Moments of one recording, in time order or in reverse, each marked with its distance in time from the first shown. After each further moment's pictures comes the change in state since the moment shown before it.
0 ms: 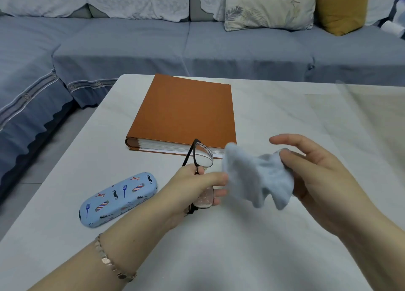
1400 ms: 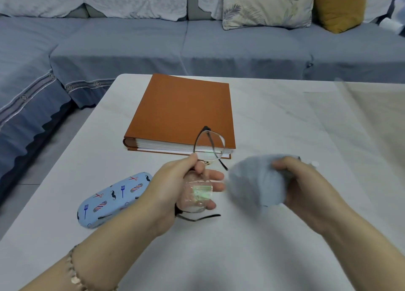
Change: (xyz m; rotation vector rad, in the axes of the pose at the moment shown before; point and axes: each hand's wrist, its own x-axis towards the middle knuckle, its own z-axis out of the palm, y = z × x) left_hand -0.027 0.016 -0.002 -0.184 -0.022 0.080; right_hand 0.016 0.034 -0.008 0.156 0.090 0.254
